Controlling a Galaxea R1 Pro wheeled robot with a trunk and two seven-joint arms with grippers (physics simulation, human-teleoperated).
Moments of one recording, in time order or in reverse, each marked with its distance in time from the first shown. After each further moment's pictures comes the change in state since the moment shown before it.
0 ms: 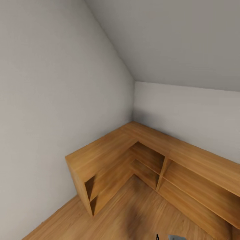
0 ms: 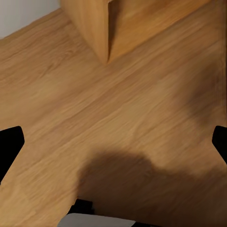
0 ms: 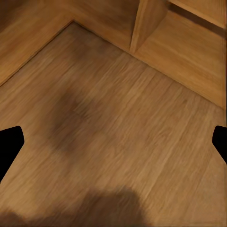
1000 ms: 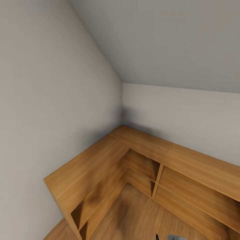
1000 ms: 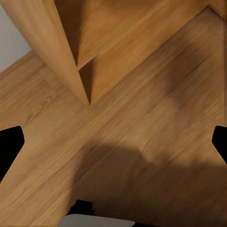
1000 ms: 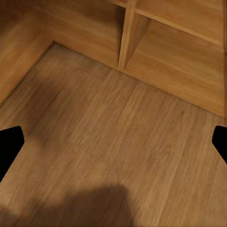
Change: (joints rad) left arm 0.000 0.000 0.000 0.000 0.000 0.000 0.000; right arm 0.000 0.003 0.000 0.000 0.000 0.000 0.000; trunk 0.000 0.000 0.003
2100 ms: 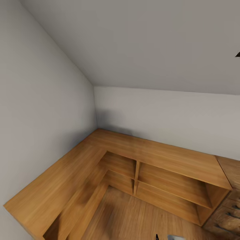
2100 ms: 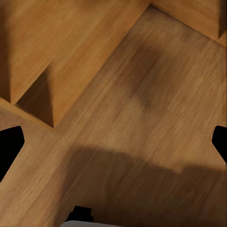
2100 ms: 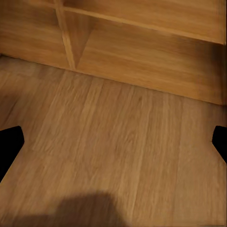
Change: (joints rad) left arm 0.000 0.000 0.000 0.002 0.000 0.000 0.000; right arm 0.000 0.000 0.001 0.000 0.002 0.000 0.000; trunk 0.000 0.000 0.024
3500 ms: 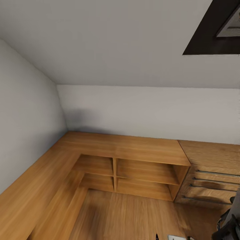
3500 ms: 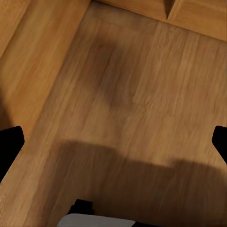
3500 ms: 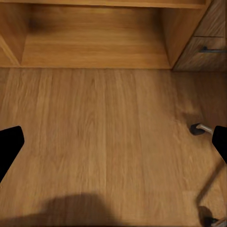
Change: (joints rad) left arm 0.000 0.000 0.000 0.000 0.000 0.000 0.000; right arm 0.000 0.001 -0.001 0.000 -0.002 0.001 0.000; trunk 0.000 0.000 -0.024
